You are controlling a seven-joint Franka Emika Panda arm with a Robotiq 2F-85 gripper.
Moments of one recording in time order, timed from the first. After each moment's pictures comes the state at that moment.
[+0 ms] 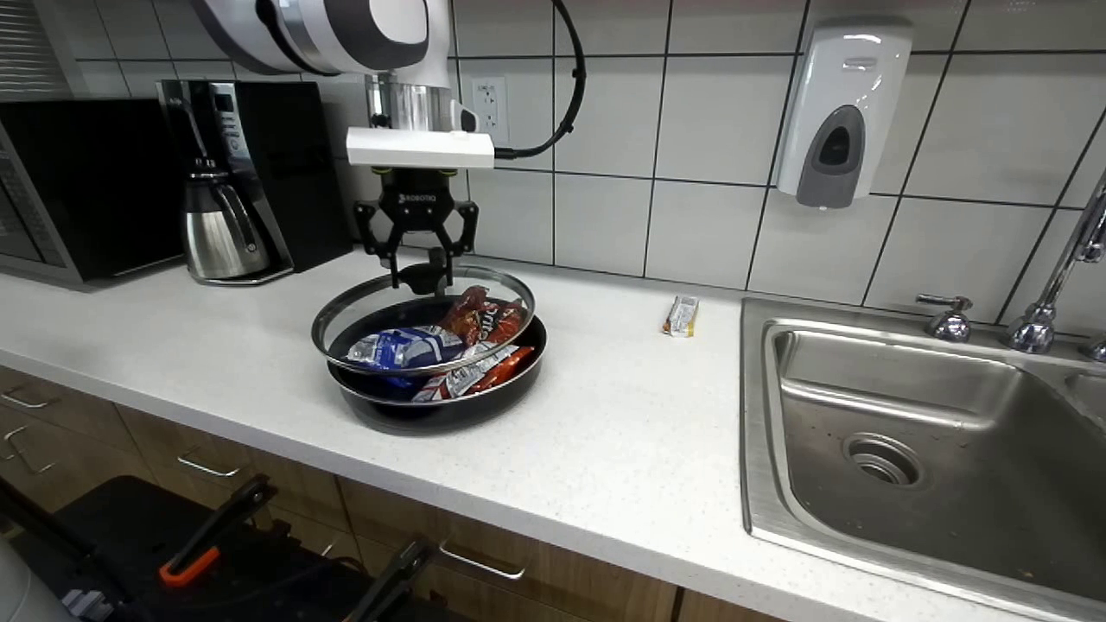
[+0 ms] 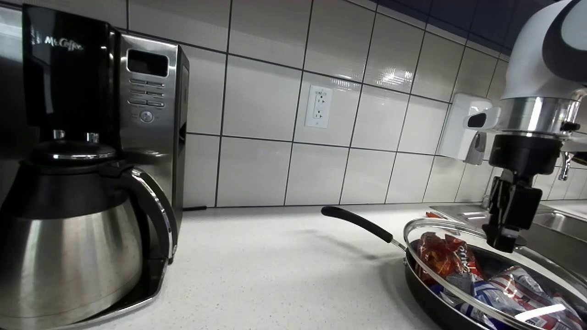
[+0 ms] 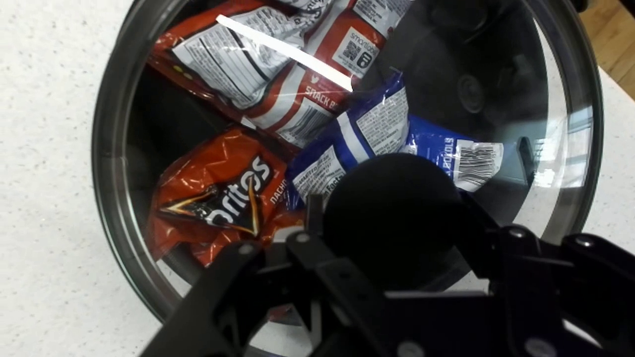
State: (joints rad) arm 0.07 -0.06 -0.04 -2.47 0.03 2.35 -0.72
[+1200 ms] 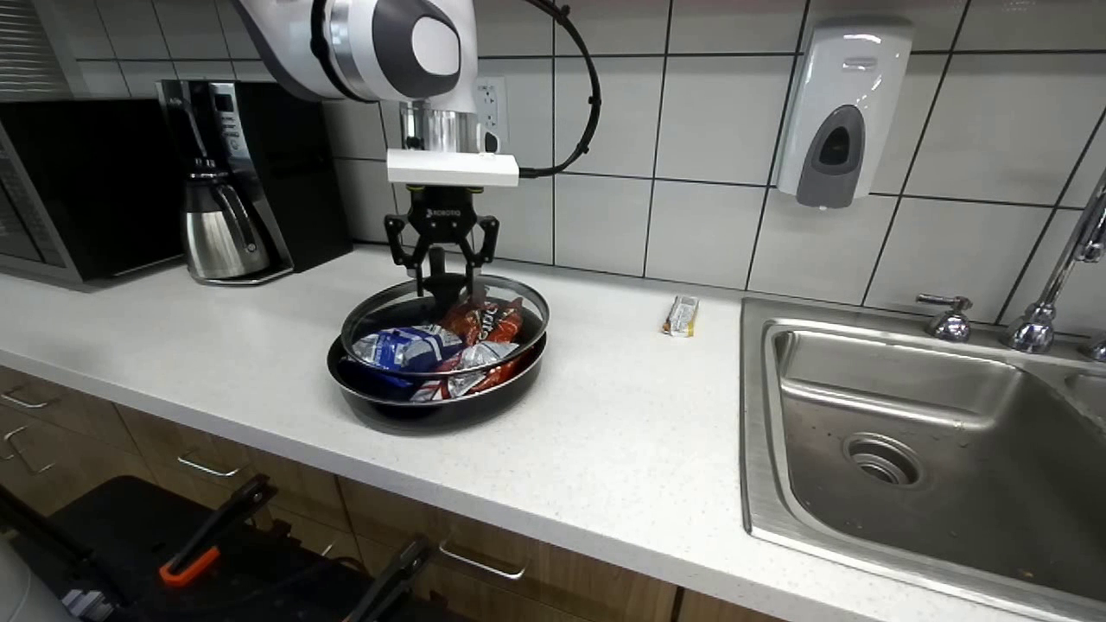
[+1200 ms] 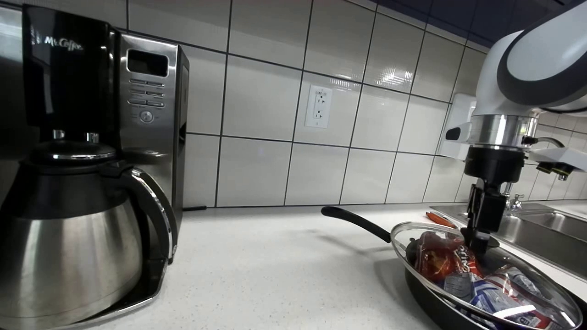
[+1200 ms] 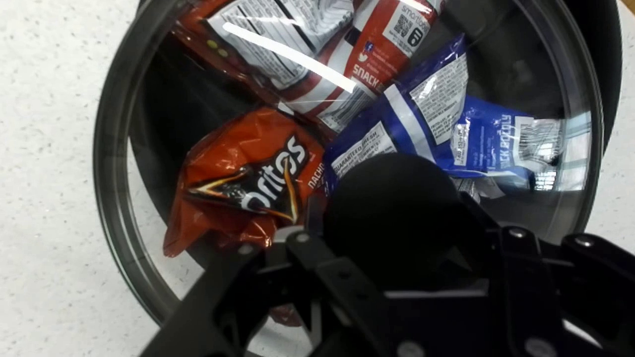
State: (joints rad) arm 0.05 0.10 -0.03 -2.35 0.03 2.35 -0.73
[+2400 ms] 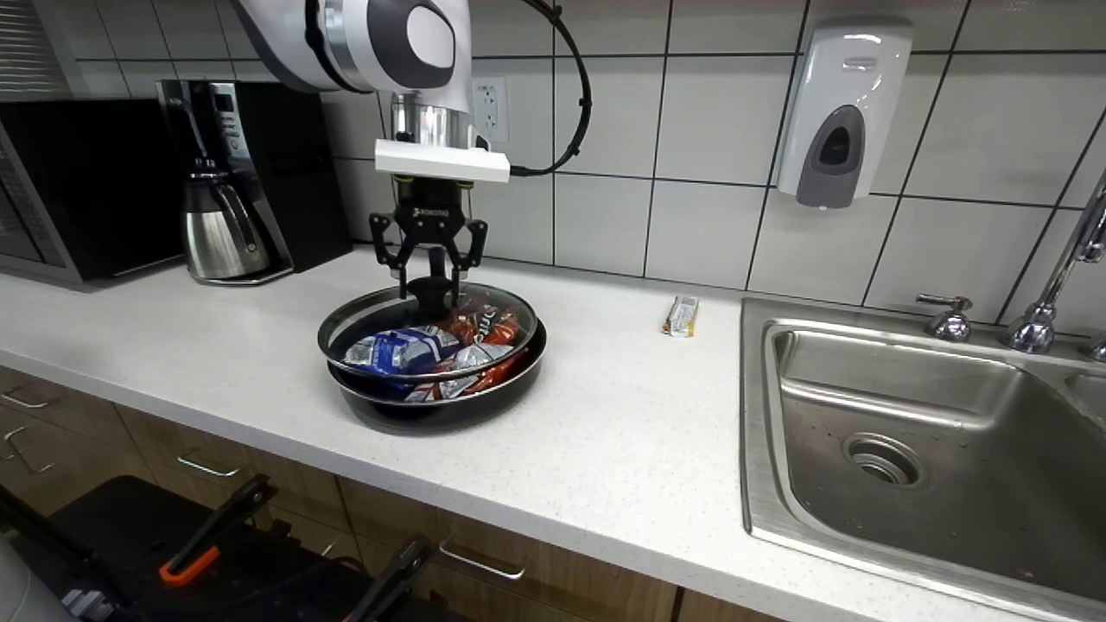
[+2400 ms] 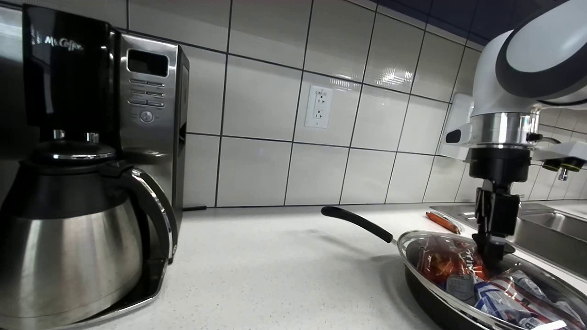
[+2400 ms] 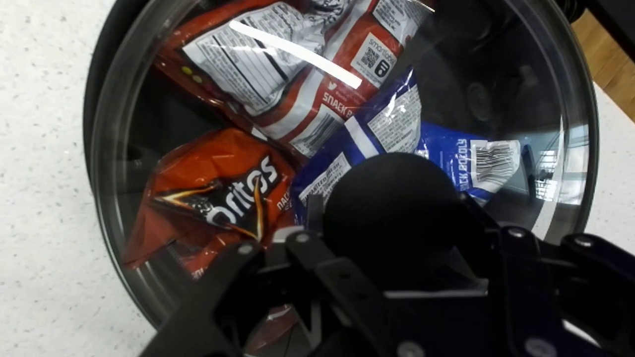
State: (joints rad) arm 0.04 0.09 -0.01 -2.33 0.02 2.23 -0.74
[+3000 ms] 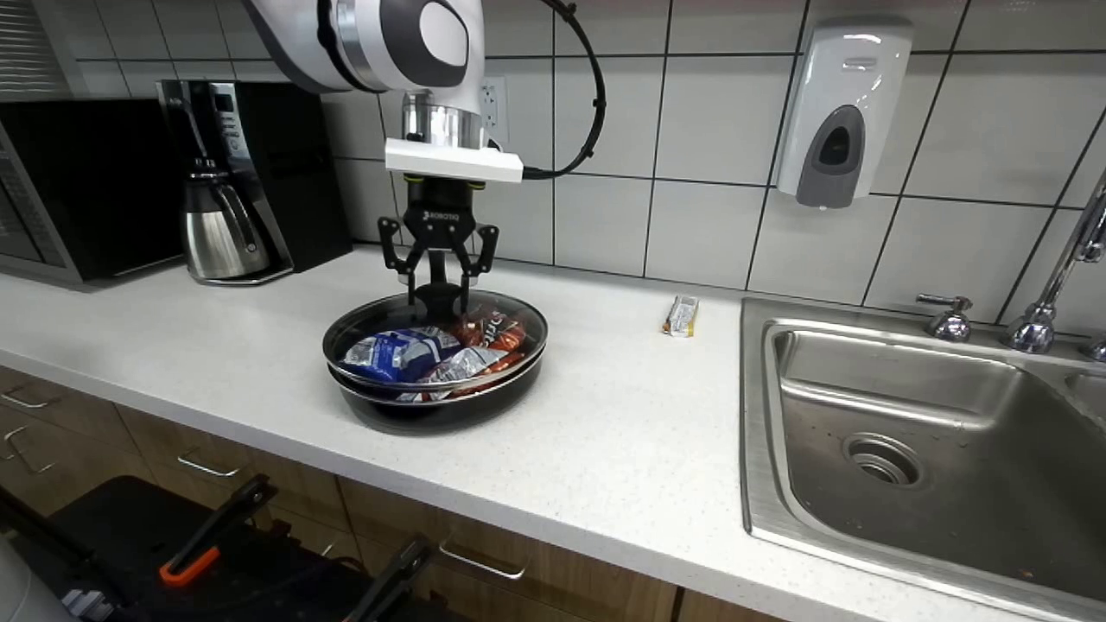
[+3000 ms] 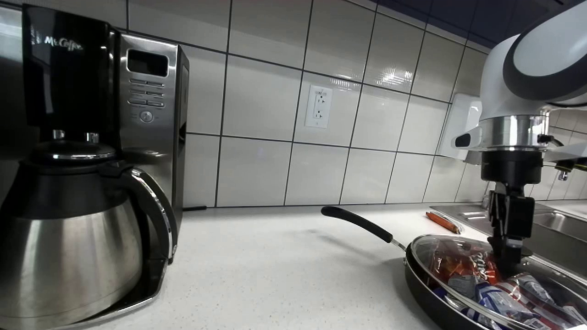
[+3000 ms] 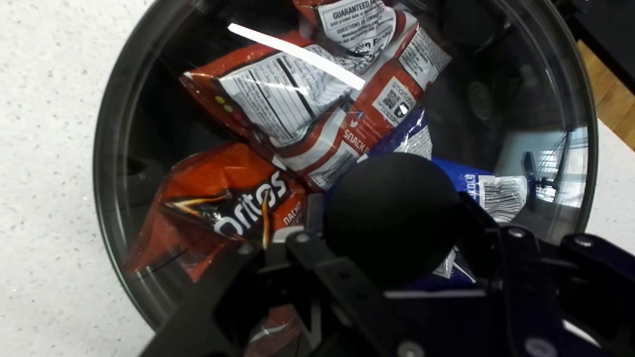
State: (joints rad) arm 0.01 0.08 -0.02 -2.34 -0.01 2.19 -0.73
